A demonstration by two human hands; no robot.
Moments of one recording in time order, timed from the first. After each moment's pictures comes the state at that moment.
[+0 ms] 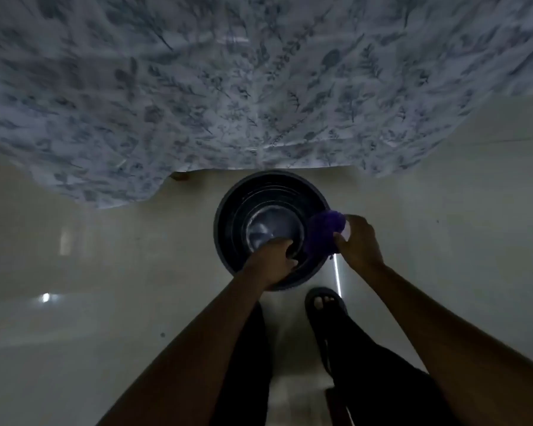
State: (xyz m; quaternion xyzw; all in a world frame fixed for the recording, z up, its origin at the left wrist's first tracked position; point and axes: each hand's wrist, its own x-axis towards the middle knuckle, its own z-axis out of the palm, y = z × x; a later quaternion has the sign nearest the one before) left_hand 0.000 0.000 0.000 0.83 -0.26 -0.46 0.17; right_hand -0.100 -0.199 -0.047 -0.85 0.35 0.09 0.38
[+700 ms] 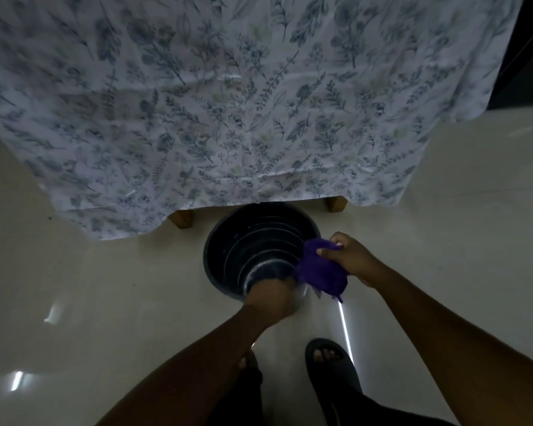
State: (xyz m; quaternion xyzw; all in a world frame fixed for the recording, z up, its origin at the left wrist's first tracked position) left_hand -0.037 0.001 -0.021 0.87 -0.40 -0.27 0.01; right_hand -0.082 -0.204 -0.005 -0.72 0.32 0.12 0.60
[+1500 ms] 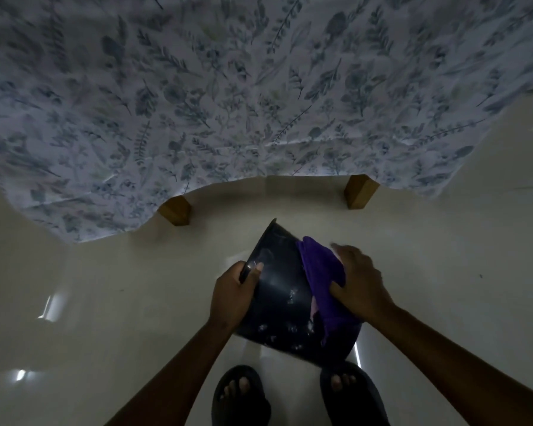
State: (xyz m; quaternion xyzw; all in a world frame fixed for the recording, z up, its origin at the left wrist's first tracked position) left_hand 0.027 0.055 -0.096 0.89 -0.09 -0.19 0.42; right_hand -0.080 -0.178 -0.103 -0.92 0.23 0.11 0.31
